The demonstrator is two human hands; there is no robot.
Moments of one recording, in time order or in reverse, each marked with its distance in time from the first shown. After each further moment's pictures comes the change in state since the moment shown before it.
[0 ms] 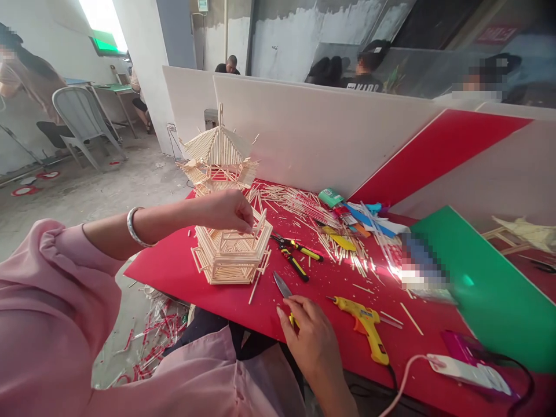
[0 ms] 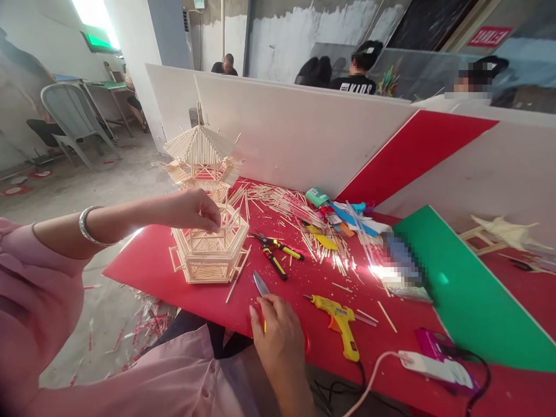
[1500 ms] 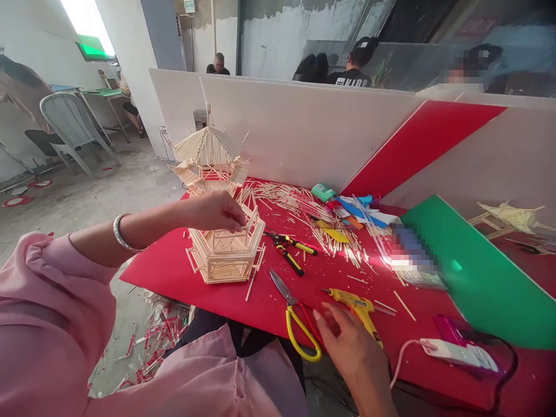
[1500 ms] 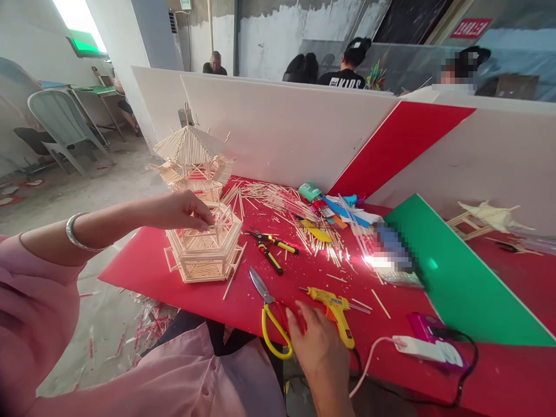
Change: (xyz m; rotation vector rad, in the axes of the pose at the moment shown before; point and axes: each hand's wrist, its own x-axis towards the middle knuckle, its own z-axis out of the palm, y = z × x) left_hand 0.000 -0.009 0.001 -0.006 -0.043 0.044; right_hand -0.030 0.070 -0.012 -0.116 -0.059 0.325
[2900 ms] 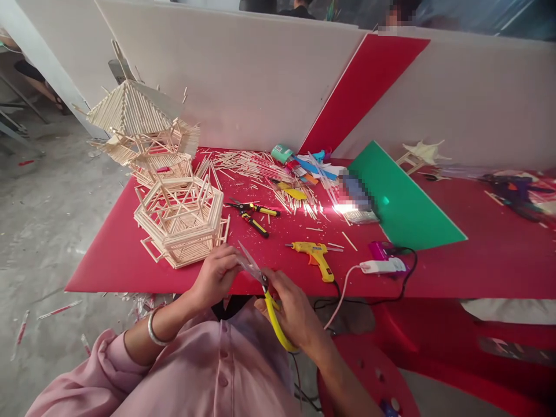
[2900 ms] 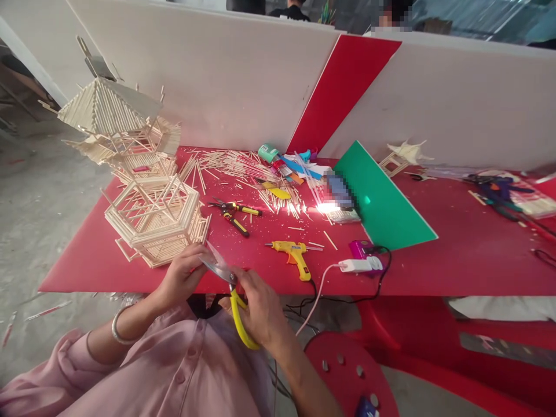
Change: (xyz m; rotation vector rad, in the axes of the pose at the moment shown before) left_hand -0.006 0.014 0.214 -0.287 0.519 0.279; right_hand -0.023 -0.057 -0.040 0.501 -0.316 -0.129
